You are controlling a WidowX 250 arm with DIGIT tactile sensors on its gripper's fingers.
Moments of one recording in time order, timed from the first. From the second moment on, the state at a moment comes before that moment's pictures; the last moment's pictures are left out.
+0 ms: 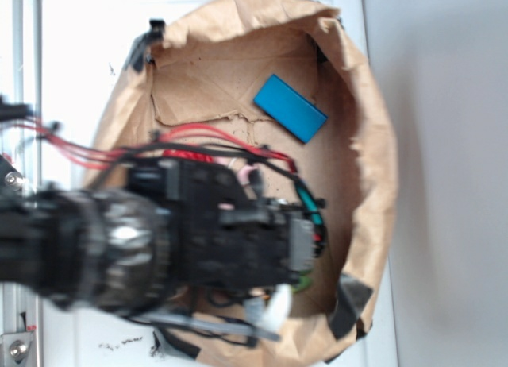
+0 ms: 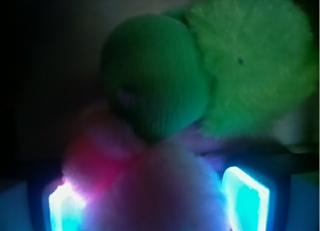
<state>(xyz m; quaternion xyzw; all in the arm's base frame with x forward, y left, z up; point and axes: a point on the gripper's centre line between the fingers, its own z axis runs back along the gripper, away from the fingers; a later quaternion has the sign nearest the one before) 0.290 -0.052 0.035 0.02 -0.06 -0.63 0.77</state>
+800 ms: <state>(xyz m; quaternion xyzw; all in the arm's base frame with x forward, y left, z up) 0.294 -0.005 0.086 -0.01 -0.13 -0.50 0.86</state>
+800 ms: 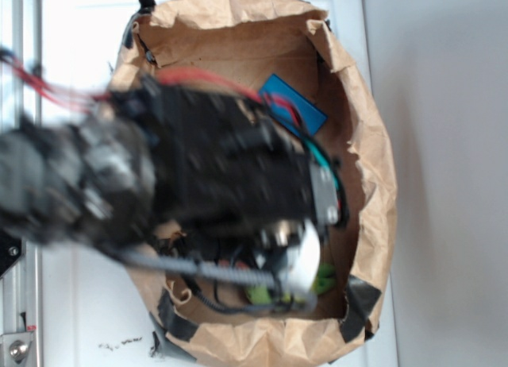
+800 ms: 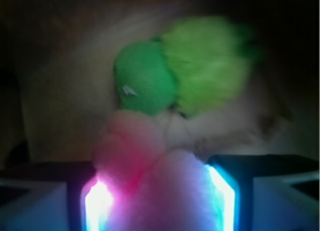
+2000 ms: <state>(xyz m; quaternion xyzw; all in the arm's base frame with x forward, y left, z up) 0.284 0.030 0.179 0.07 -0.06 0.00 1.00</state>
